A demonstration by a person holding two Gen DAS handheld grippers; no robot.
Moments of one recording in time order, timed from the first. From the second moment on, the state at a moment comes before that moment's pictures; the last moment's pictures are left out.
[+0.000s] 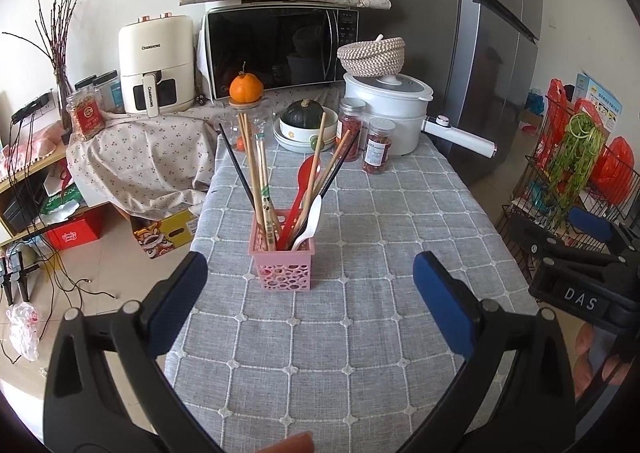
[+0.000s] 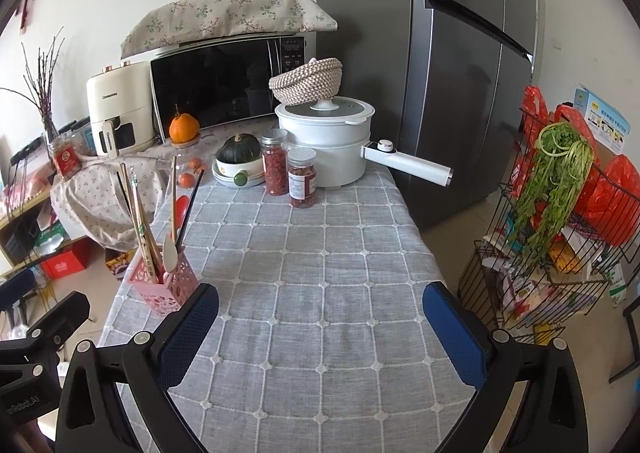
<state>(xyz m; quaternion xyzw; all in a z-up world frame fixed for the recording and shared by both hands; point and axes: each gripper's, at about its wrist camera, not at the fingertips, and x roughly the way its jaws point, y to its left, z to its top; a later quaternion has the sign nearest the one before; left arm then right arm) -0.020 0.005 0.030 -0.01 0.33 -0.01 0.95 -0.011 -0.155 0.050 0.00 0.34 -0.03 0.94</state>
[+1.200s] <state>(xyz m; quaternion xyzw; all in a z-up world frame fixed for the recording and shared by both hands) -0.018 0.007 0.032 -0.02 0.32 -0.01 0.95 -0.010 -0.152 0.050 0.00 0.34 -0.03 0.94</state>
